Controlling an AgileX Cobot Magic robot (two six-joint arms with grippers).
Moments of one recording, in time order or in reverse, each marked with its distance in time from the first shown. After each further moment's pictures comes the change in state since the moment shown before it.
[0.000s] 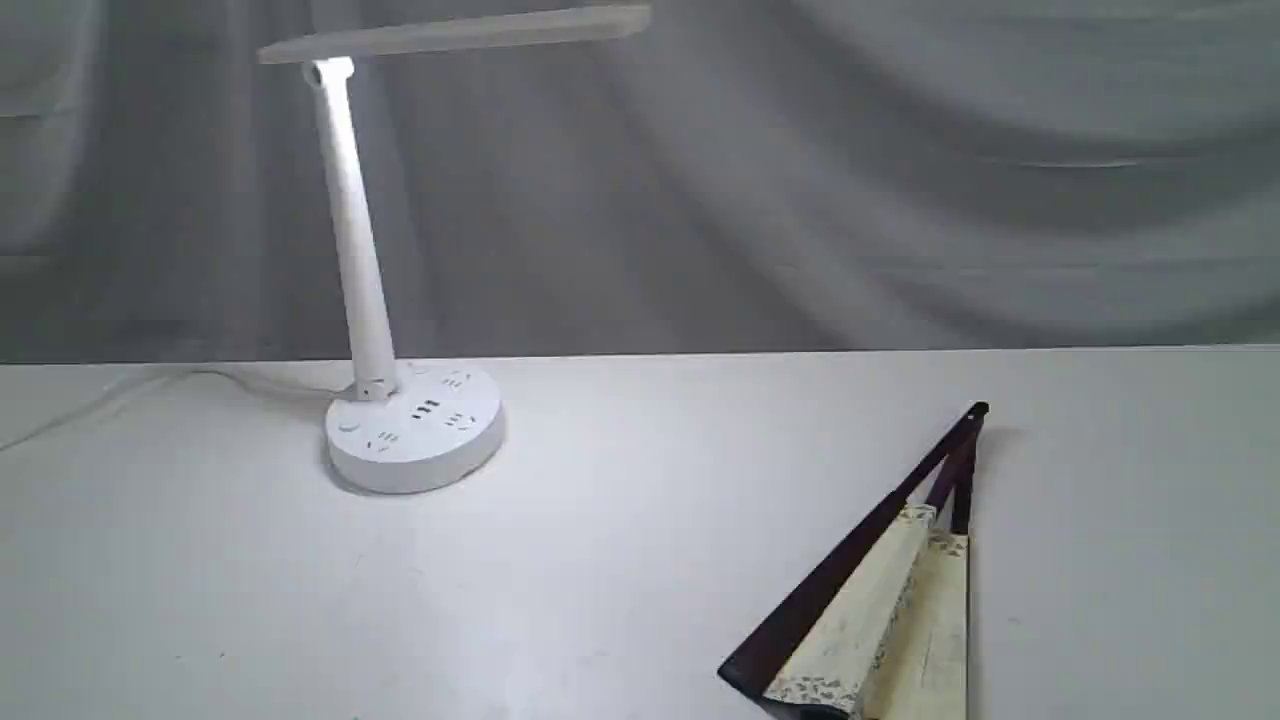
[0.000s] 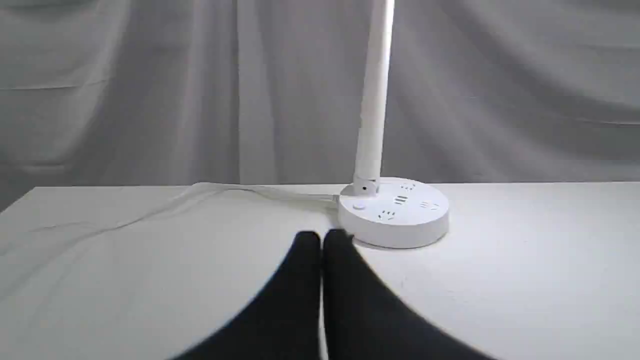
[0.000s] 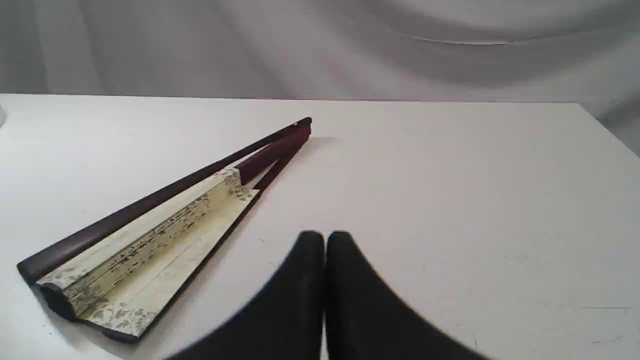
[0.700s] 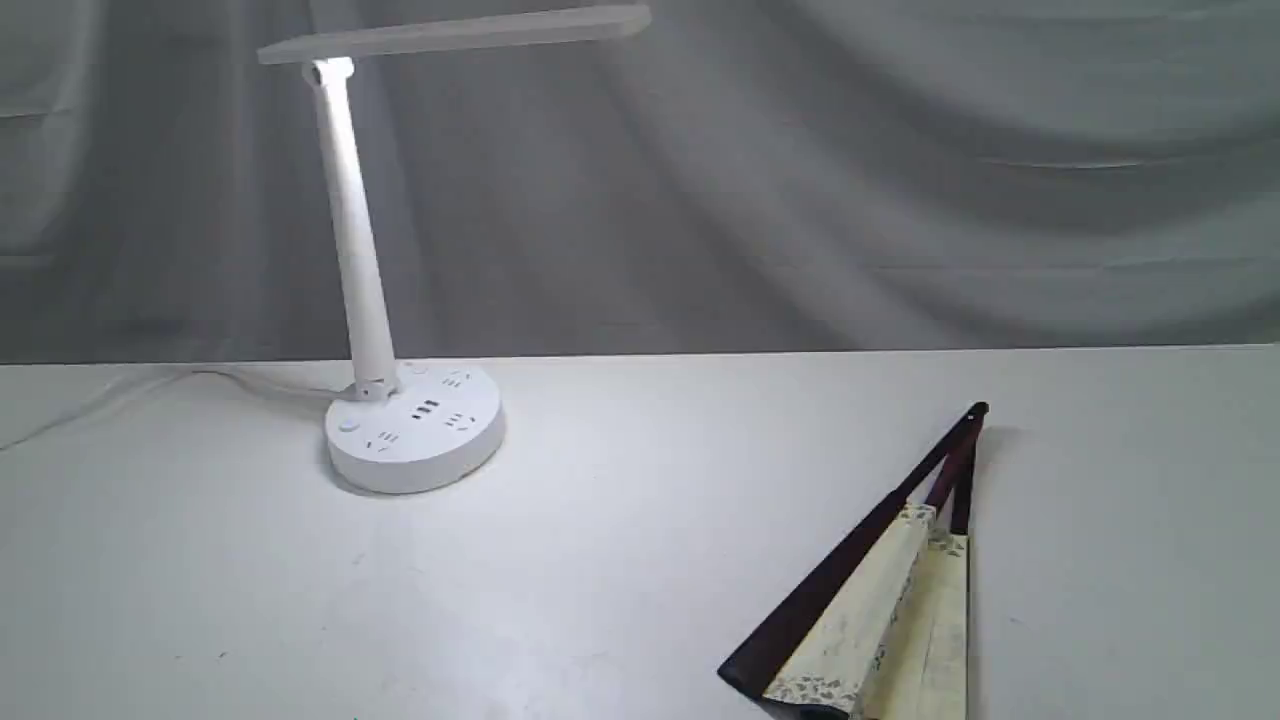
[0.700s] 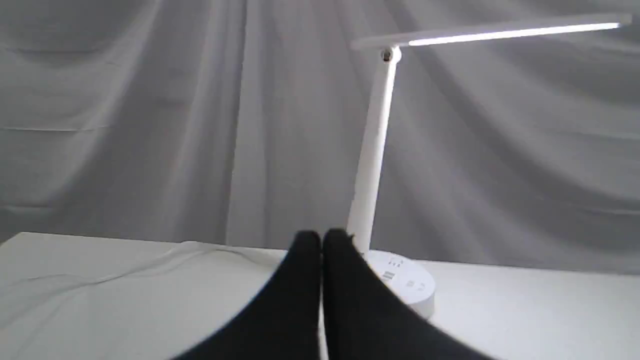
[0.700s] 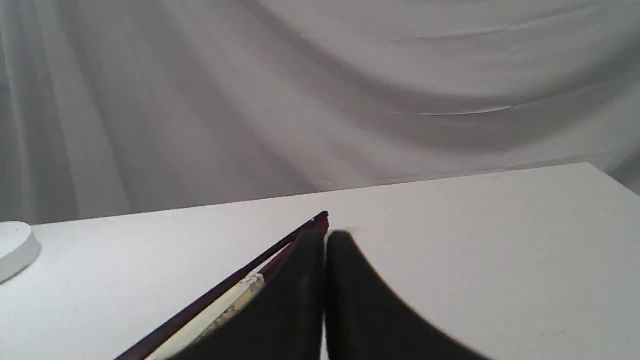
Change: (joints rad) left arm 0.000 0.000 0.000 0.000 -0.144 -0.120; right arm 0.000 0.000 0.000 0.160 -0.177 -0.002
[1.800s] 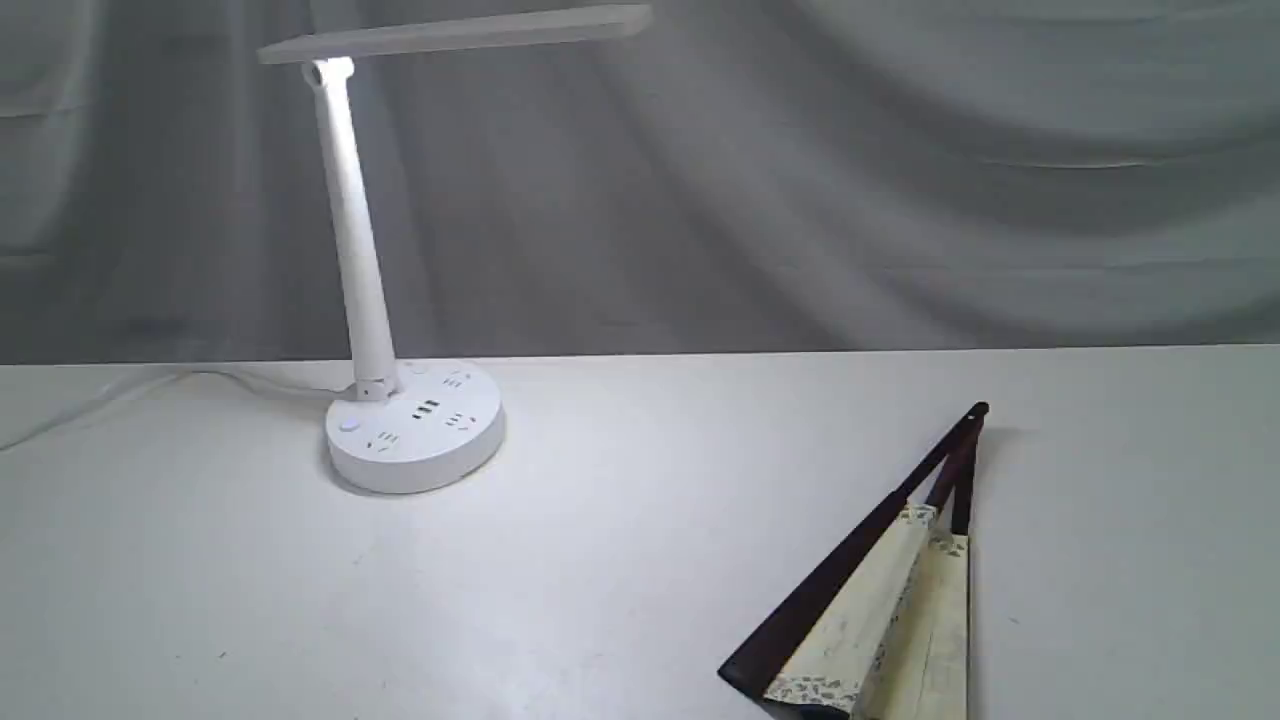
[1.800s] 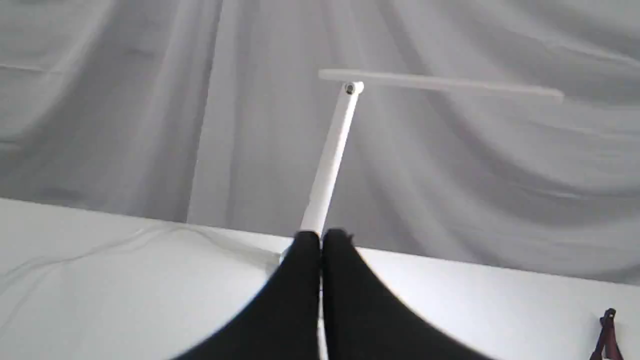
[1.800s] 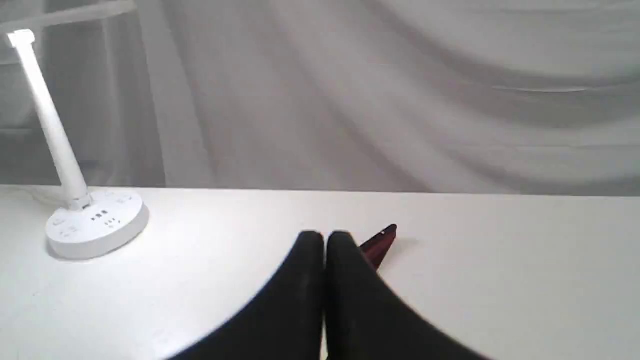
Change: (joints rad) left arm 0.000 0.227 -0.595 0.002 0.575 -0.070; right arm 0.000 0.280 -0.697 0.069 0.618 -0.101
